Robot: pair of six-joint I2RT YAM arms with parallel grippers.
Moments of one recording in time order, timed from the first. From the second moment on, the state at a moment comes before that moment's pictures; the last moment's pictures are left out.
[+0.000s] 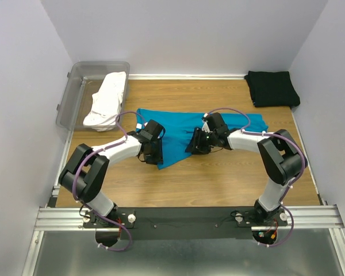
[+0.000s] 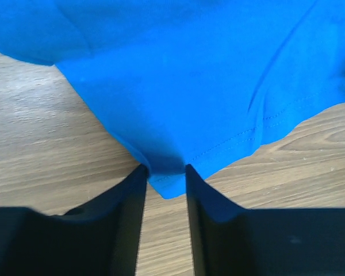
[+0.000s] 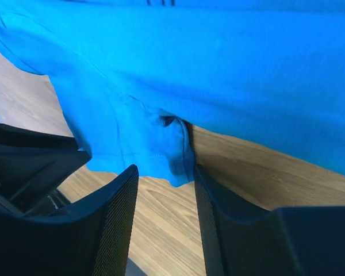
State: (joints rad) left arm -0.58 1.58 0.87 -0.47 0.08 -0.63; right arm 0.53 1.78 0.92 -0.05 -0.41 0.71
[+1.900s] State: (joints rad) left arm -0.39 2.09 1.65 -0.44 -0.09 -0.31; right arm 0.38 2.13 1.46 -0.11 -0.36 0.70
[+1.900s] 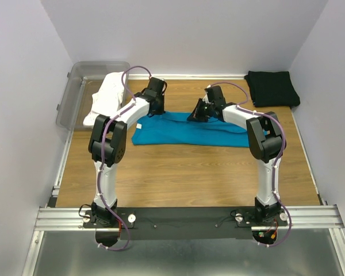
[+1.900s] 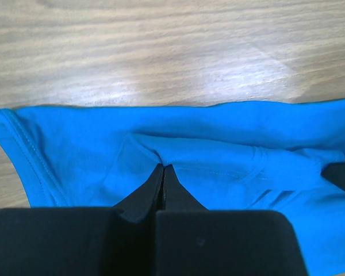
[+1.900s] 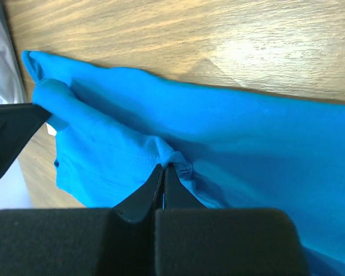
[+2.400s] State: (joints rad) left arm -0.36 2.04 1.58 -0.50 0.00 -0.36; right arm 0.38 2.14 1.46 -0.11 -0.39 0.68
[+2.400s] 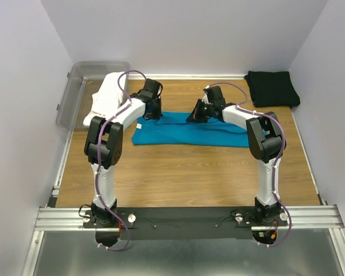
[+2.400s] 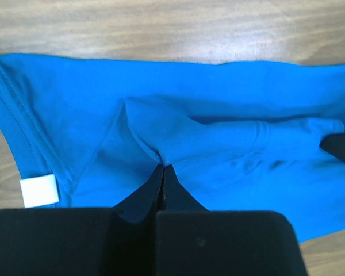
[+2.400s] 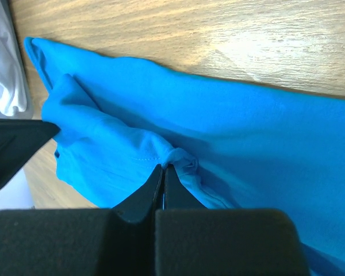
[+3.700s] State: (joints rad) left arm -0.34 1.94 1.59 -0.65 0.06 -0.38; right arm 0.38 2.03 1.42 -0.16 -0.45 0.63
